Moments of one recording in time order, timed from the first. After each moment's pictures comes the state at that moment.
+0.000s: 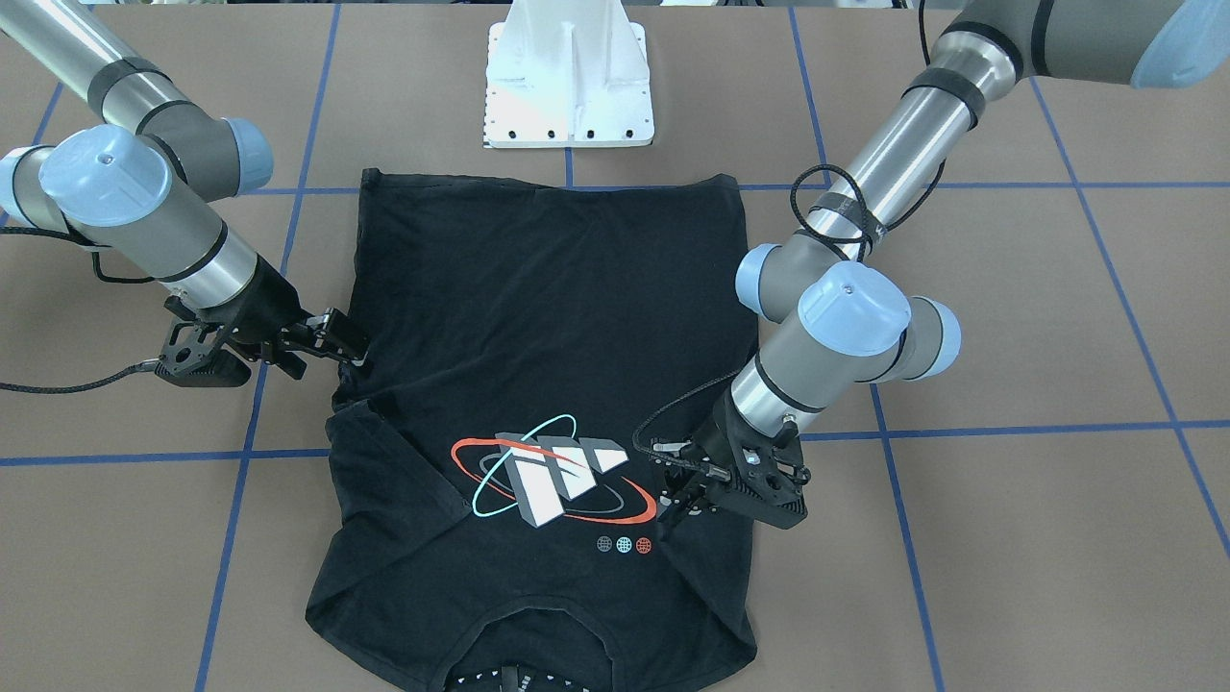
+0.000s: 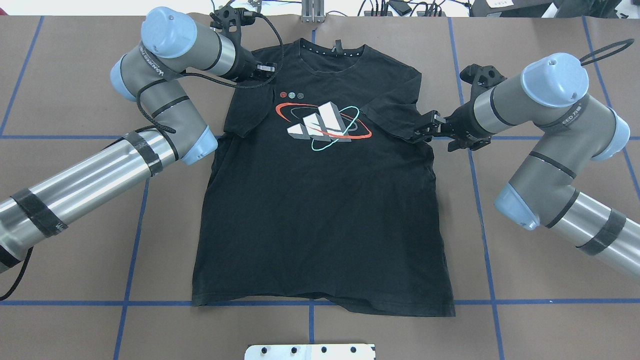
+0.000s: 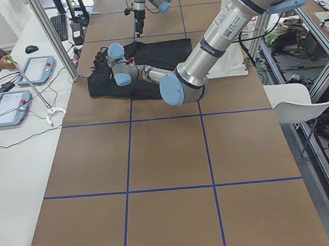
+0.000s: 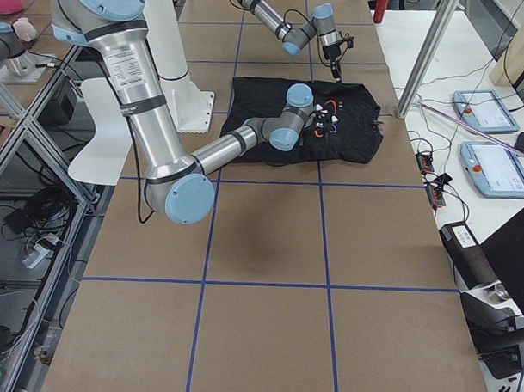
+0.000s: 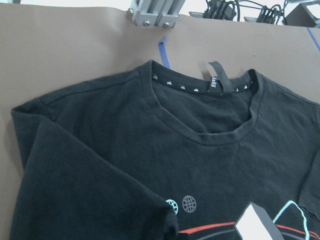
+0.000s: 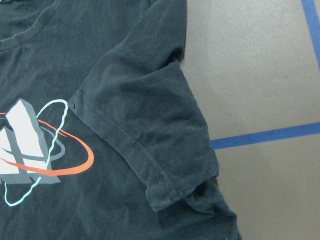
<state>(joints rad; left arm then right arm) -0.81 -2.45 -0.96 -2.57 -1.98 -1.03 0.82 -1.23 1.63 -0.99 2.11 1.32</state>
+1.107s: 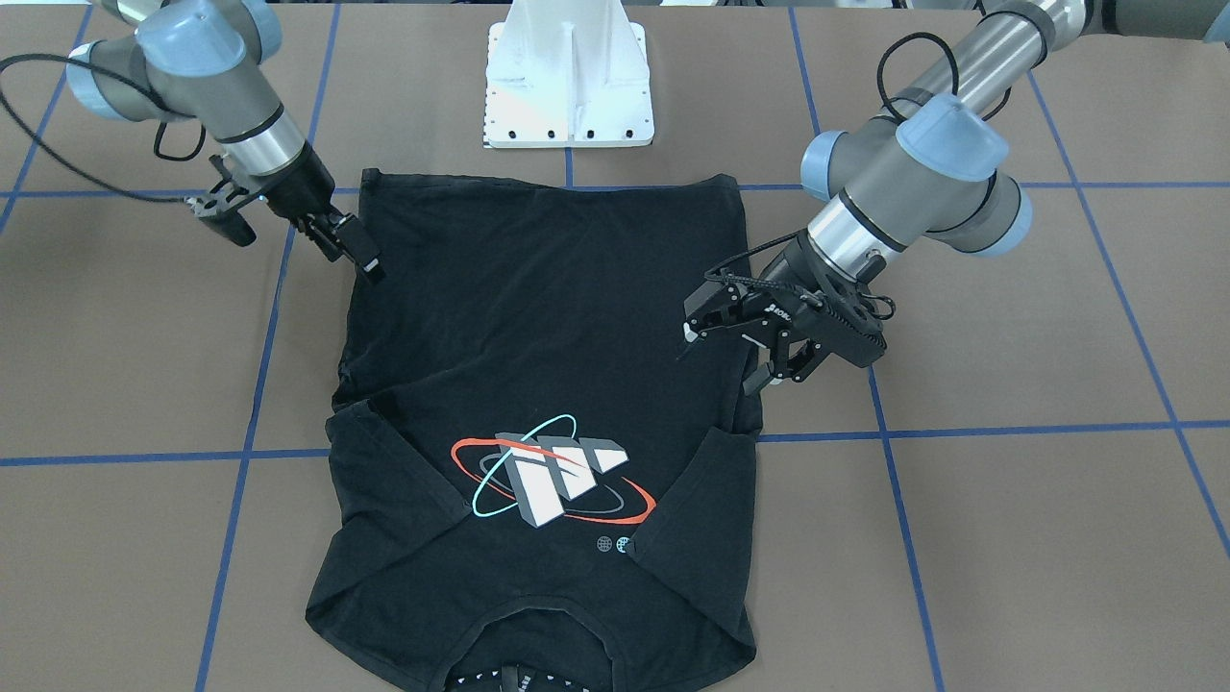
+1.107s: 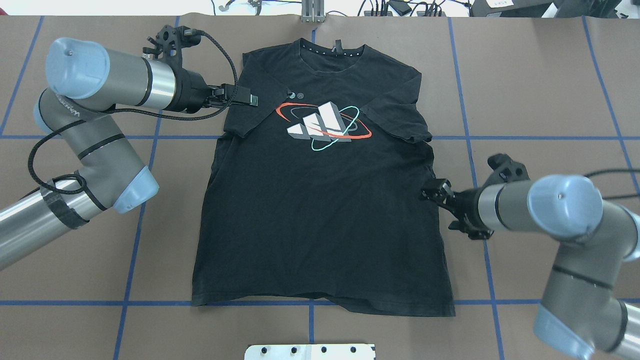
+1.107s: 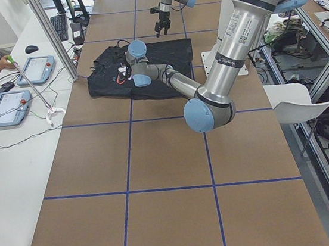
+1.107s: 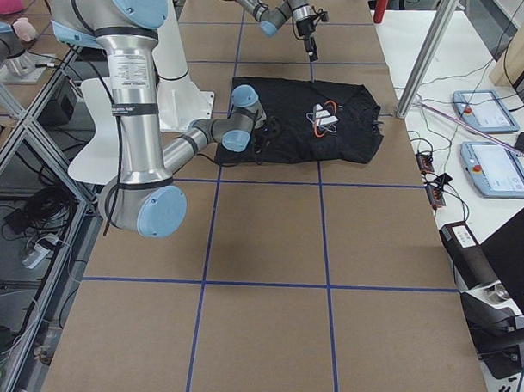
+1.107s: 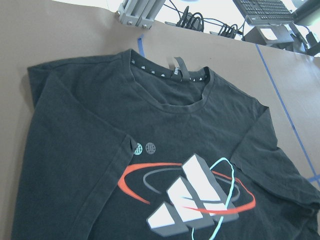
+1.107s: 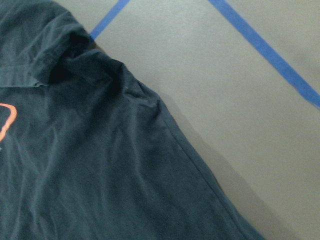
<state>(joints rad) -0.79 -2.10 -1.52 -2.51 -2.01 -1.17 0.45 -1.54 1.98 -0.99 1.69 2.06</state>
